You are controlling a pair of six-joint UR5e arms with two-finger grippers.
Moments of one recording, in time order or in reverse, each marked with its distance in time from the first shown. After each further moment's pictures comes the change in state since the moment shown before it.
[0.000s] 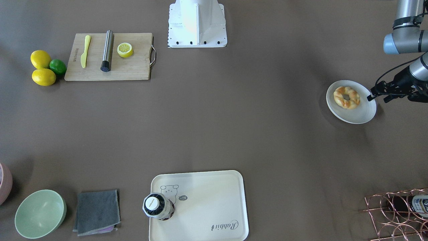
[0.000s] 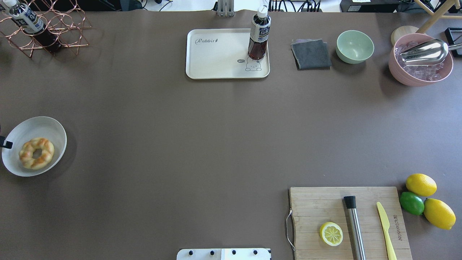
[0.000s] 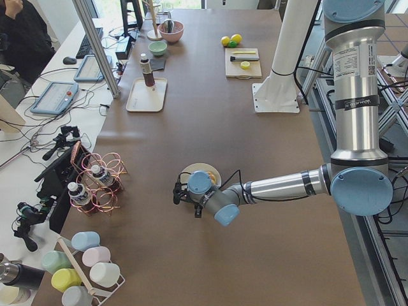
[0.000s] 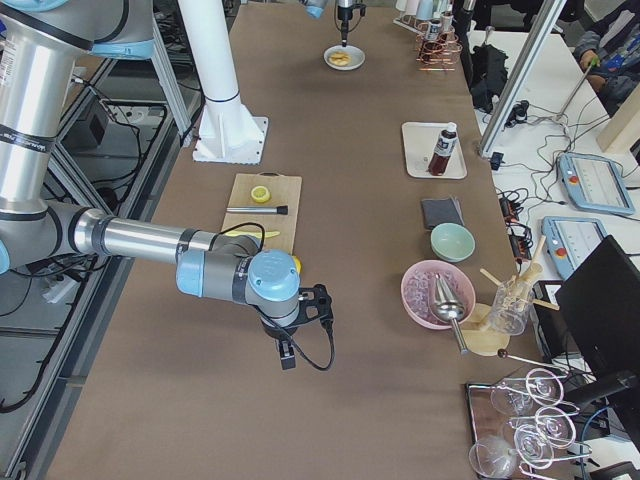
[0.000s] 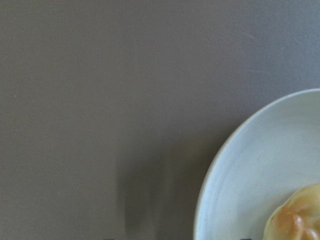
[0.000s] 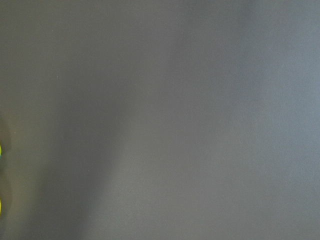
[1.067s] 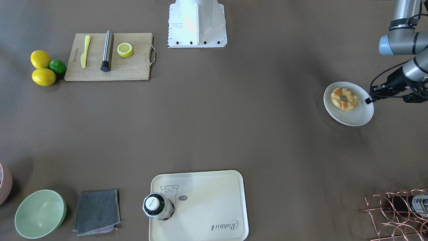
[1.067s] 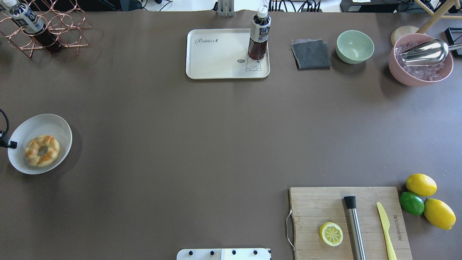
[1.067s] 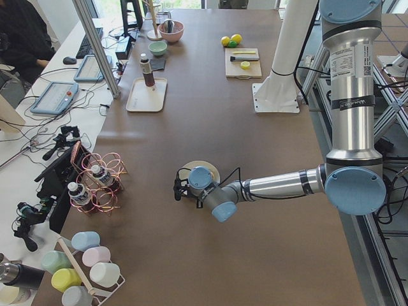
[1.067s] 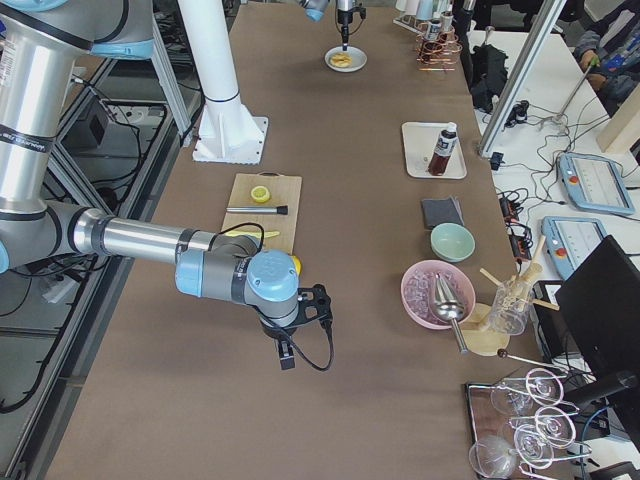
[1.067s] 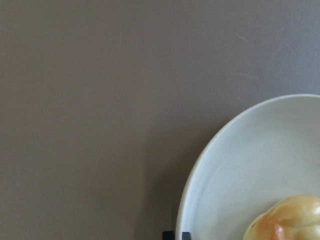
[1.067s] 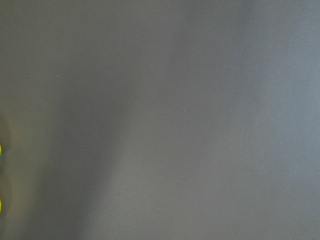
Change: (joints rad) left arm 0.036 -0.014 -0.007 -0.062 0.002 -0.191; right arm 0.001 -0.002 0.001 0.000 0.000 -0.002
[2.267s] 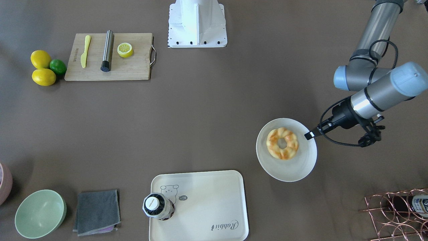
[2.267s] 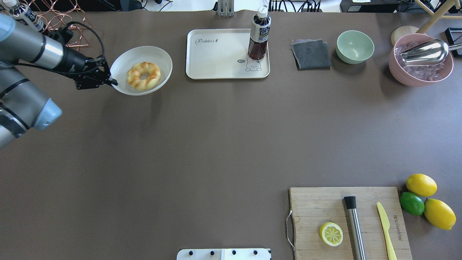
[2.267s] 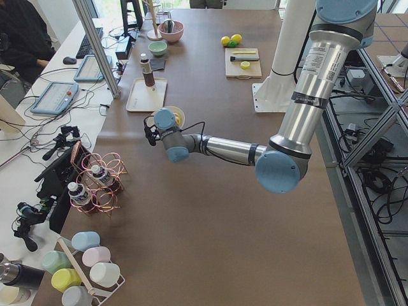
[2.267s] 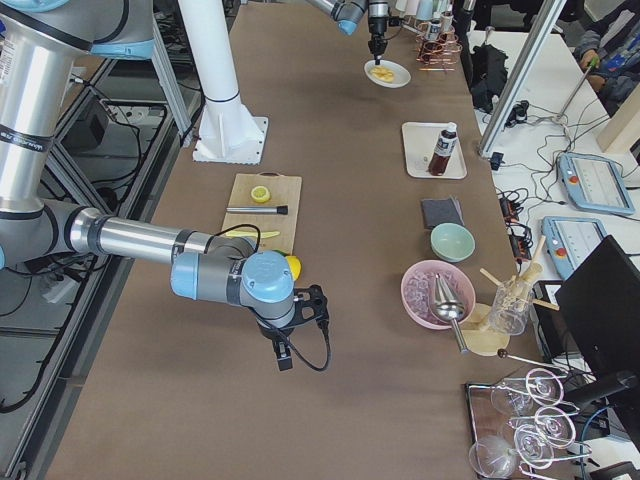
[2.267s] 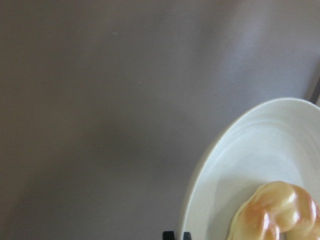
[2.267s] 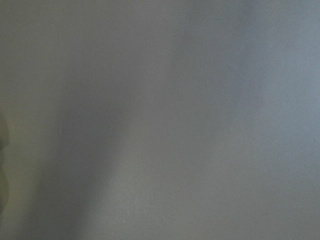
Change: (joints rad) left arm 0.082 -0.530 0.038 0.118 -0.010 -0.722; right arm 0.000 -0.023 -0.002 0.041 0.000 0.002
